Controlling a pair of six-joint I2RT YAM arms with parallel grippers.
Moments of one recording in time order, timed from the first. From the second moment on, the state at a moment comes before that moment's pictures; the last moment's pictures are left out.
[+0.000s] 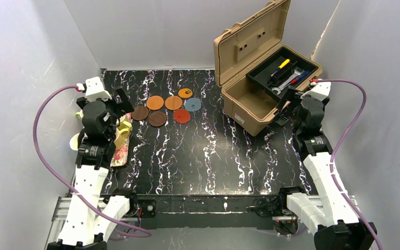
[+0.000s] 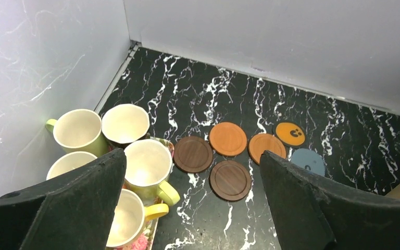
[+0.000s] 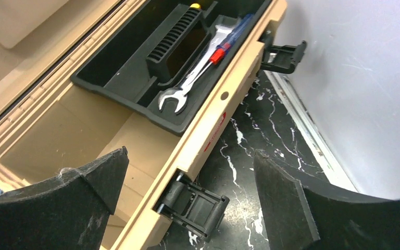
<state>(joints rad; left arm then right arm) -0.11 0.78 1.01 -0.35 -0.33 -0.15 0.13 0.86 0.83 -0.14 0.37 0.22</state>
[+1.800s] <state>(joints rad) -0.11 0.92 0.92 -0.31 -0.33 -0.22 0.95 2.35 1.85 -0.09 0.18 0.21</state>
